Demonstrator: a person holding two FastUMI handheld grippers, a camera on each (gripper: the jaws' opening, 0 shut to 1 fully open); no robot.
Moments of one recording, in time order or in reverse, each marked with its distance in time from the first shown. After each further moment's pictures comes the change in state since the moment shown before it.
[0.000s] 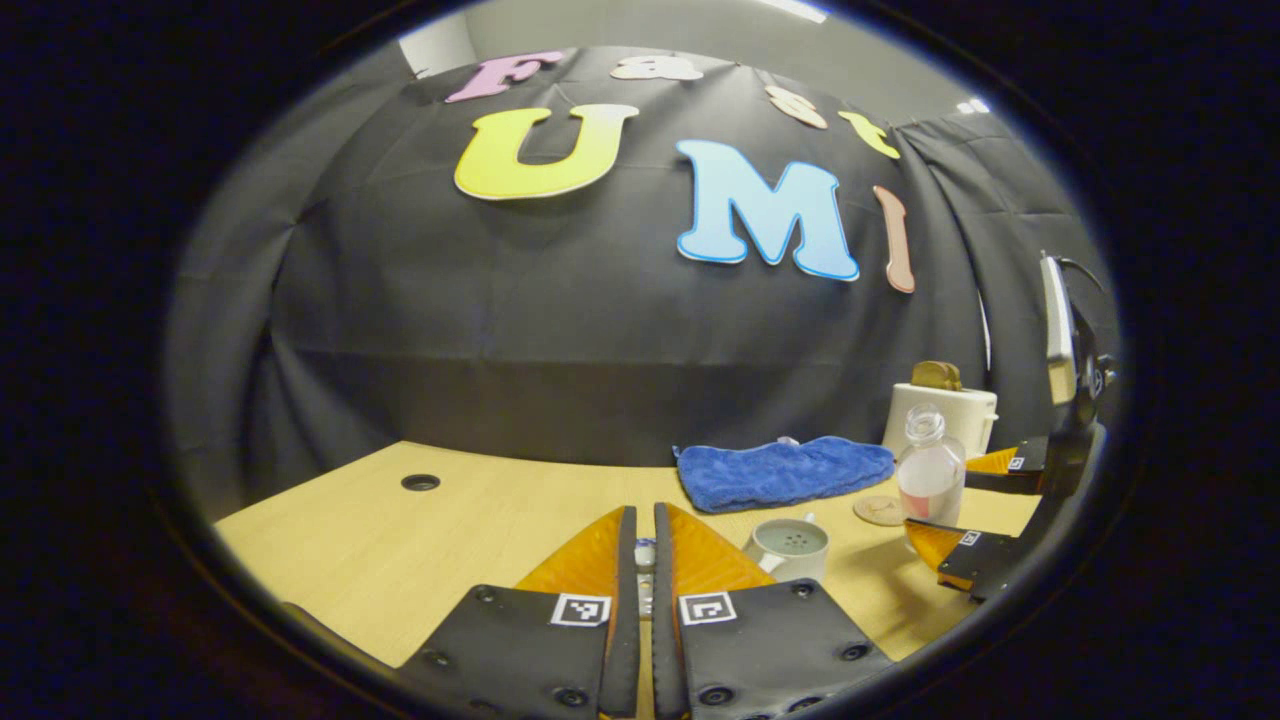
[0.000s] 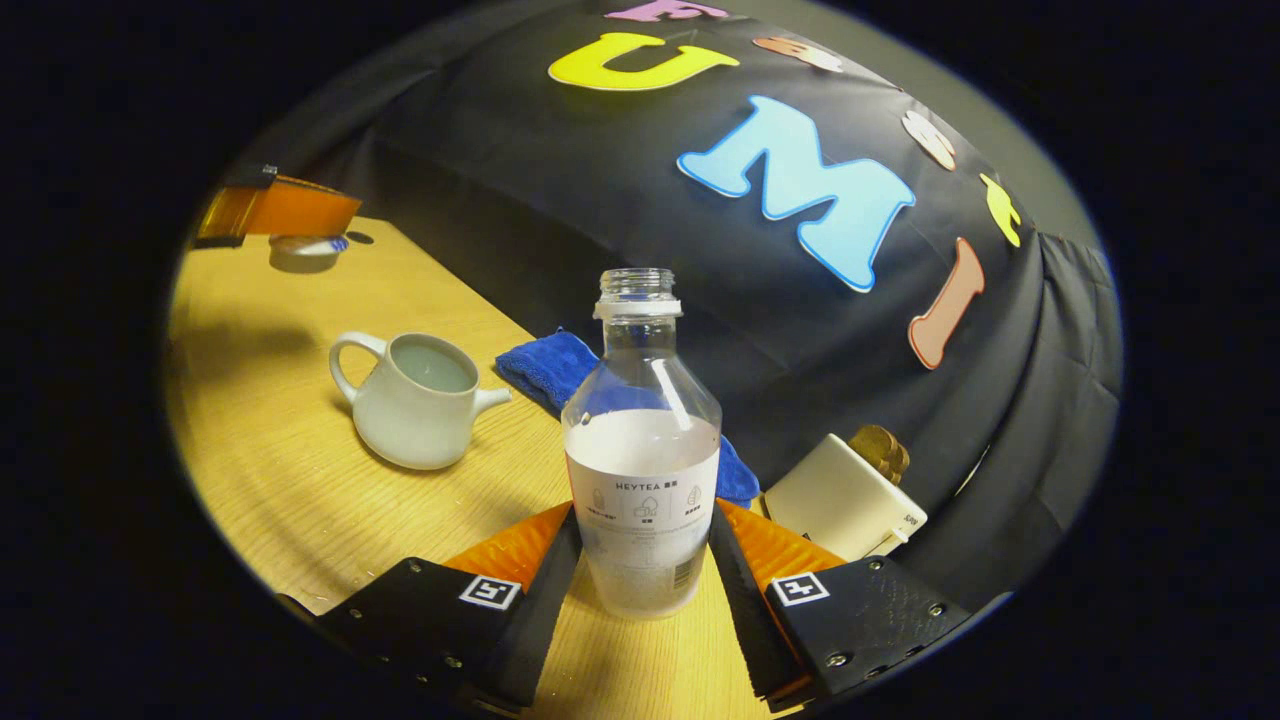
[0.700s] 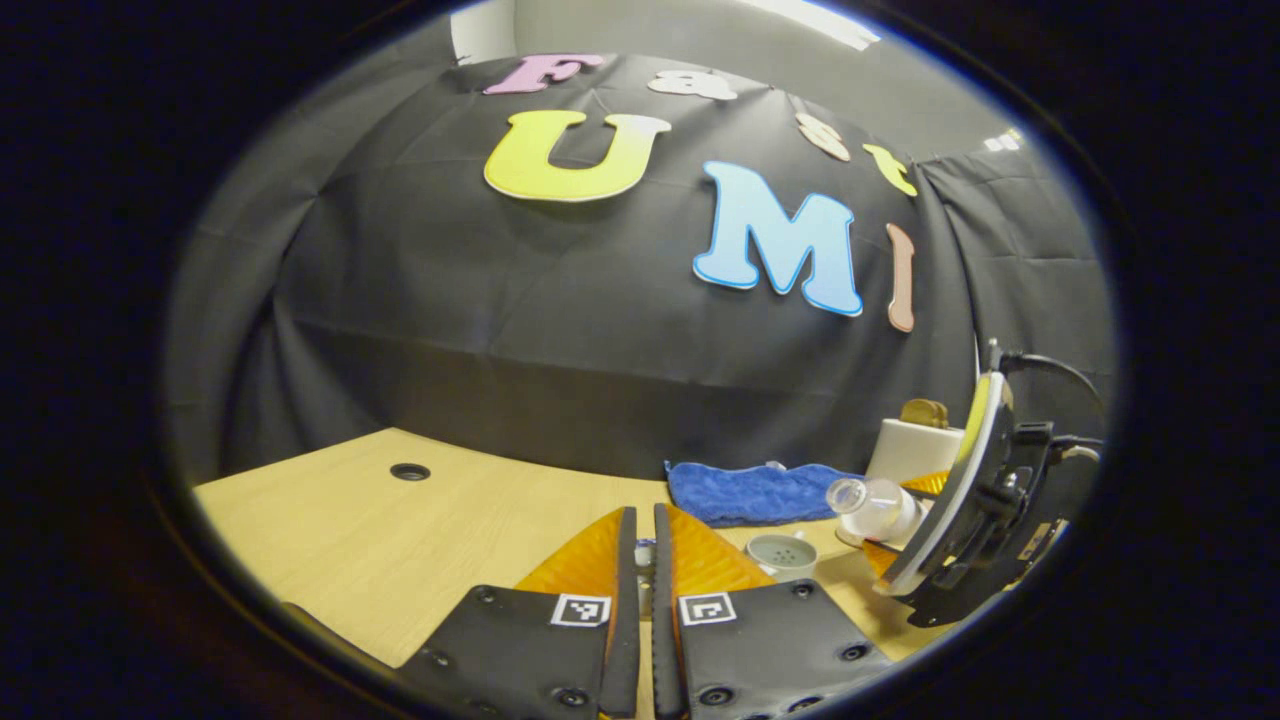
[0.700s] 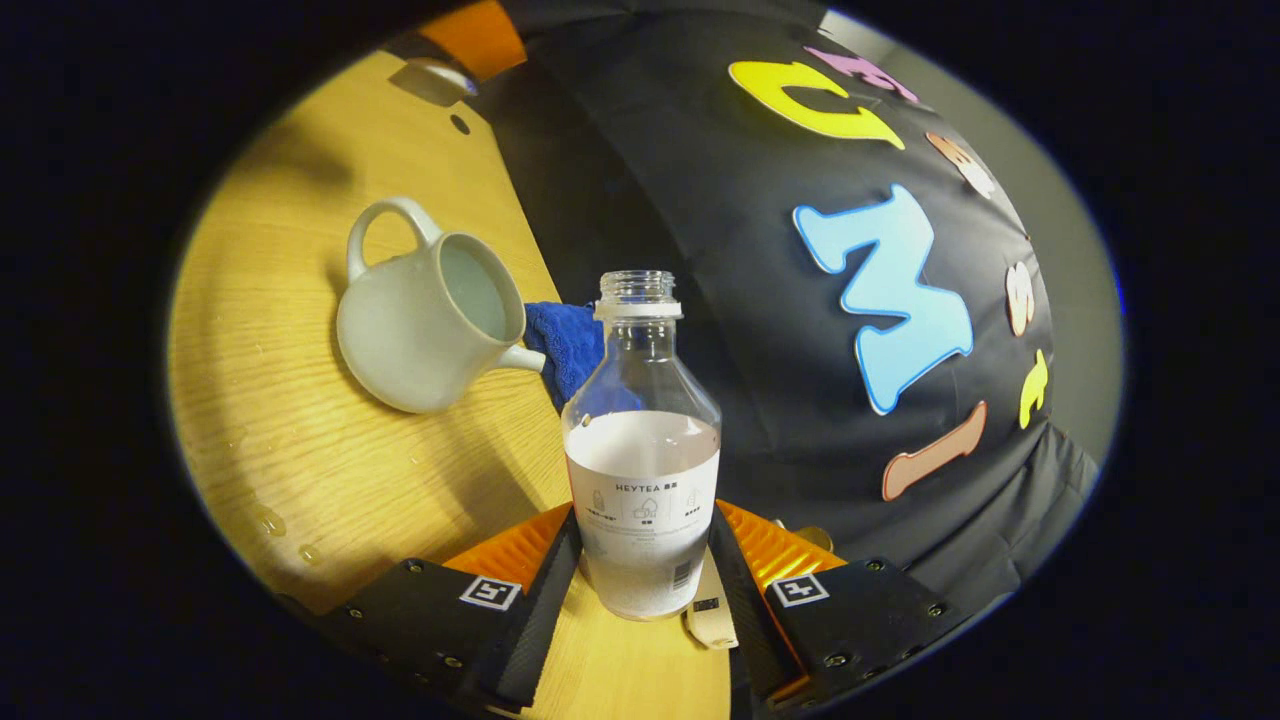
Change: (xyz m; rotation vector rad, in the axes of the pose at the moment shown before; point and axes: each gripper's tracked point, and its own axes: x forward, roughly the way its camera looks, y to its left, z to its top) left arm -0.002 0.001 0.003 -0.082 -0.035 -0.033; right arm 0.027 0.000 0.019 -0.518 -0.034 -0.087
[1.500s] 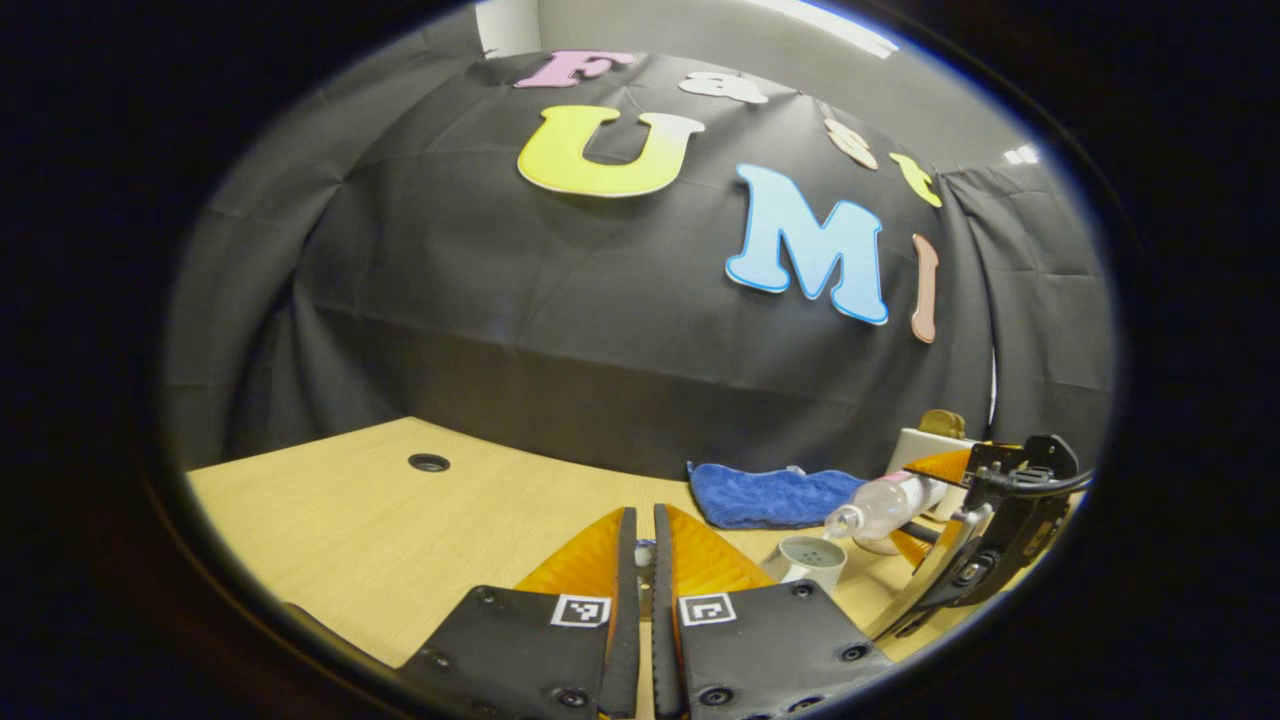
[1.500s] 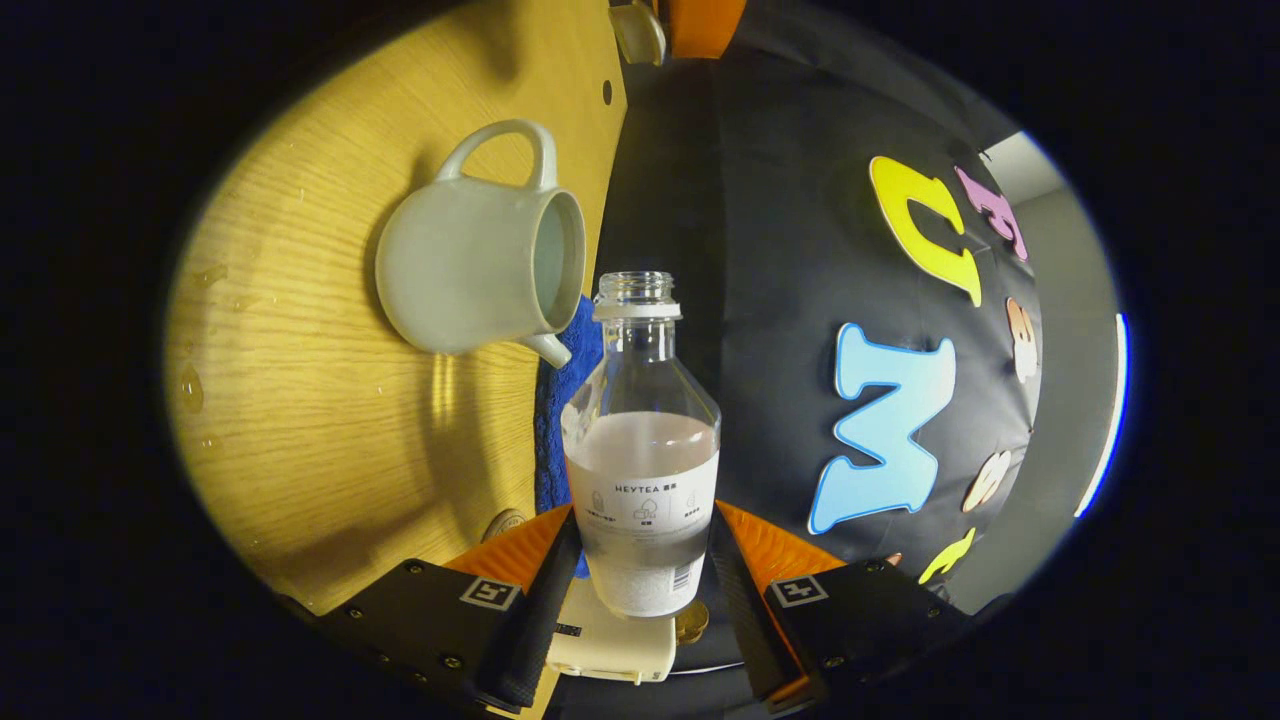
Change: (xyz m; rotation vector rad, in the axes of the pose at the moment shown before) left arm 0.002 0.028 -0.011 -0.050 0.005 0.039; right arm 0.009 -0.019 0.018 -0.478 -0.077 -0.073
